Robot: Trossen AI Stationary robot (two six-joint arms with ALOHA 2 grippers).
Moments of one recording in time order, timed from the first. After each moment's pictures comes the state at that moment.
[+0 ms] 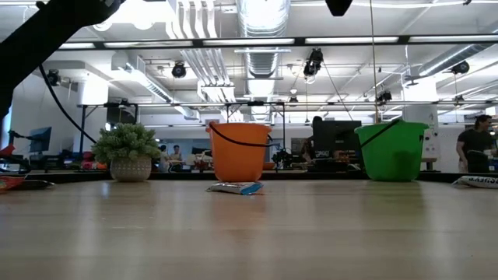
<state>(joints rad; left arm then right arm) 0.11 2.25 2.36 -0.30 0.66 -0.12 -0.14 1.21 1.89 -1.57 -0.14 0.57</state>
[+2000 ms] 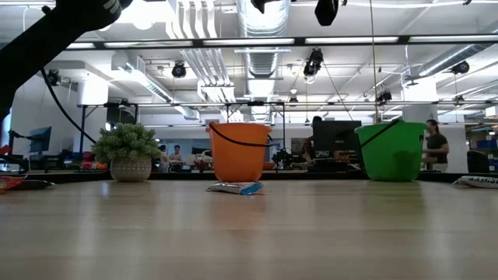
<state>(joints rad) 0.21 2.25 2.36 -0.19 0.69 -0.23 -0.08 1.24 1.89 -1.57 -0.16 0.47</state>
